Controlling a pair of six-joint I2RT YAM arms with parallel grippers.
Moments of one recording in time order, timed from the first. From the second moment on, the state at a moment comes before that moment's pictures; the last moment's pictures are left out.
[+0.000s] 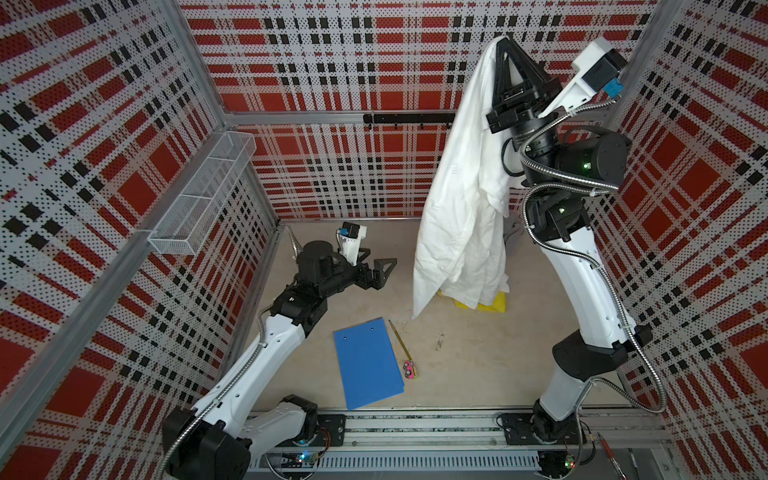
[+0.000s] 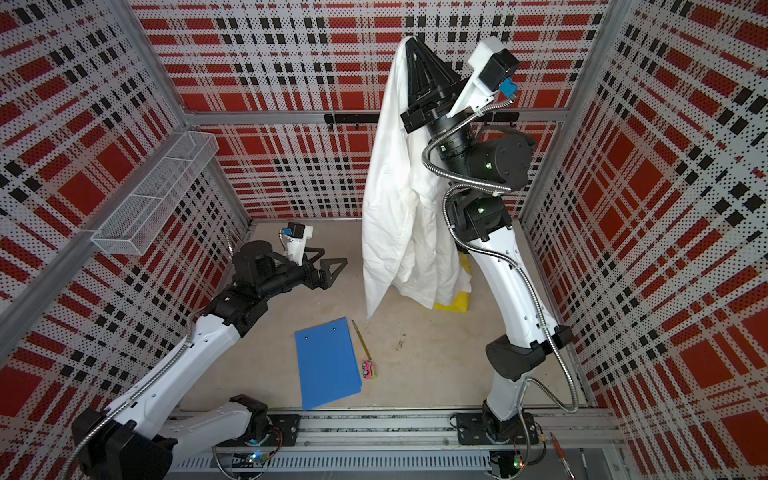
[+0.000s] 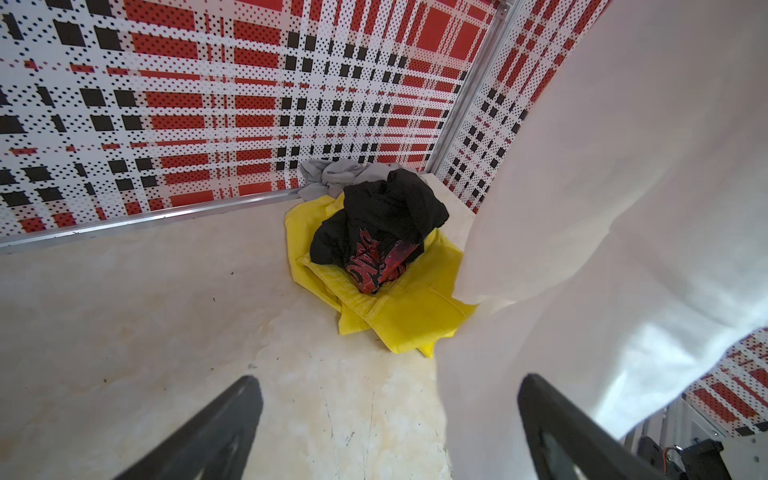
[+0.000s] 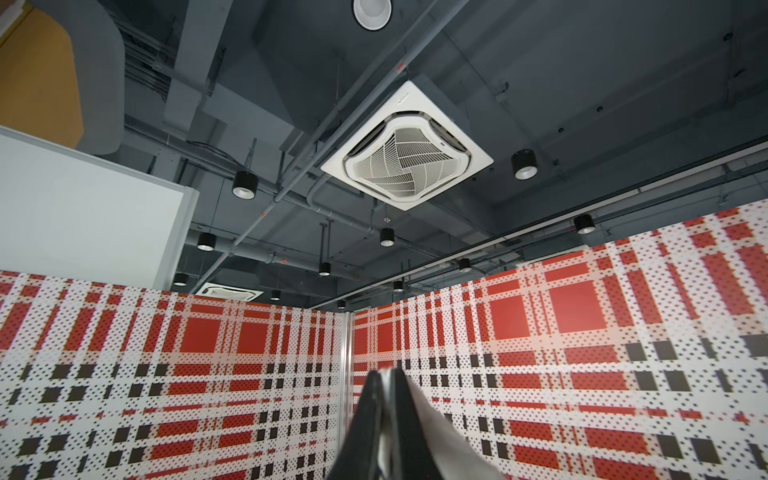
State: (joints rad) left arm -0.34 1.11 0.98 -0.15 0.42 -0.19; right arm 0.58 1.79 2.41 0.34 -0.17 0.23
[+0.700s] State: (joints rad) left arm -0.11 1.00 0.92 -0.02 0.47 -0.30; right arm 0.71 1.99 2.49 0.36 -0.14 0.15
